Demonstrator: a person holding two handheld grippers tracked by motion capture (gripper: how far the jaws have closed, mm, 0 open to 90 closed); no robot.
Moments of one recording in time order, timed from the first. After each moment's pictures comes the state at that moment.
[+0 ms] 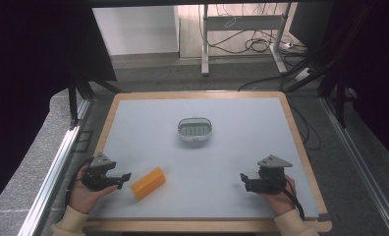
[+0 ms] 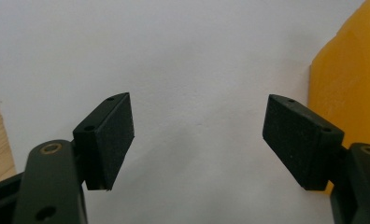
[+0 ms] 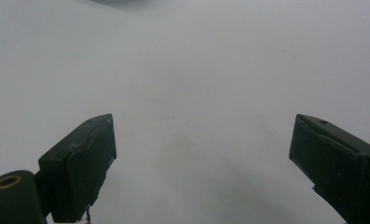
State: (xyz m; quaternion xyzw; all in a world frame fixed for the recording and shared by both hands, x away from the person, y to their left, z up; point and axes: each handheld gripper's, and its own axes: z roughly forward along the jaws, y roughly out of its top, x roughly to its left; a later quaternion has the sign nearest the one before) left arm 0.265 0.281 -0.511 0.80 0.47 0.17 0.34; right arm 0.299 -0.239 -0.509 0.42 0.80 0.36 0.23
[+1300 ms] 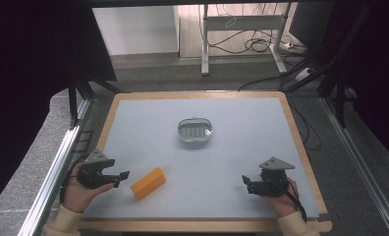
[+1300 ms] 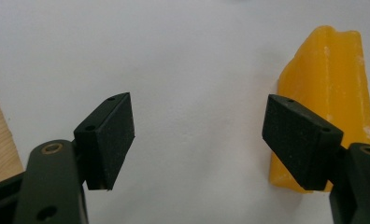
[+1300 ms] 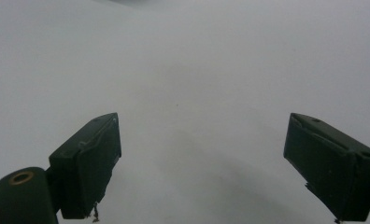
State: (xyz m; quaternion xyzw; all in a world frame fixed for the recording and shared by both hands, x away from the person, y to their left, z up) left arm 0.260 0.282 -0.485 0.80 0.46 0.16 0.35; right arm 0.292 -0.243 -0.507 0.42 0.81 0.35 0.22
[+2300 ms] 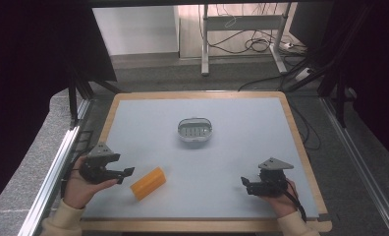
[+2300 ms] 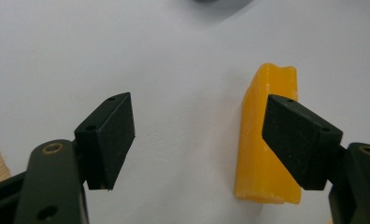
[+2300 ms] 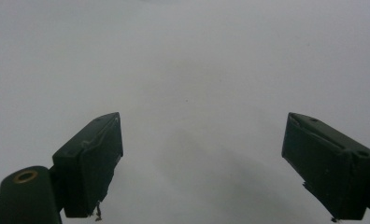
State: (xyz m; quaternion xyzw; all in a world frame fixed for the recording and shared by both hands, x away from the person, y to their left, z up) left arm 0.263 0.260 -0.447 0.82 0.42 0.15 0.35; right arm 0.292 -0.241 -0.509 0.42 0.81 0.35 0.20
